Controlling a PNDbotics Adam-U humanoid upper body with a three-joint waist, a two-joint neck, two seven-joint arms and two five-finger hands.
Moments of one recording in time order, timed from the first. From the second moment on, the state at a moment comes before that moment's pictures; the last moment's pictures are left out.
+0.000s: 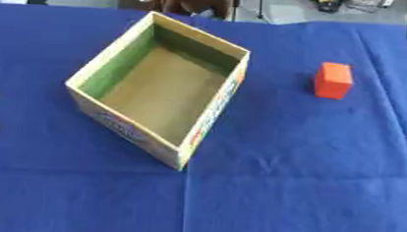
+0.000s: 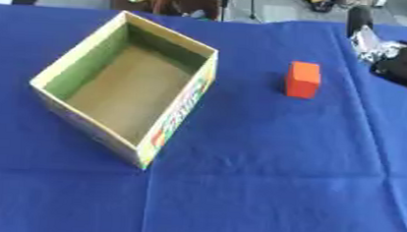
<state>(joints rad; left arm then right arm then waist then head) -0.20 0.14 0.07 -1.98 -0.25 -0.16 0.24 -0.45 -0.94 -0.05 -1.93 0.51 -0.02 0.17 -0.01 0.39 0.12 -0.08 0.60</state>
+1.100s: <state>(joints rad) -0.20 0.14 0.06 -1.98 -0.24 -0.16 0.22 -0.69 -1.00 0.05 -1.49 0.60 -0.25 0.49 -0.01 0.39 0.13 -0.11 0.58</state>
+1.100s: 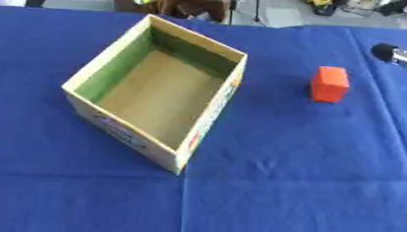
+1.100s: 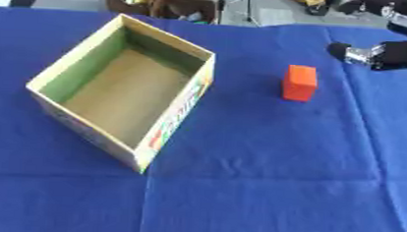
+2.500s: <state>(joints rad) -0.20 0.14 0.05 -1.98 -0.24 -0.16 0.21 -0.83 -0.85 0.15 -1.27 0.75 -0.28 0.64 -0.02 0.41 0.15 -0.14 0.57</state>
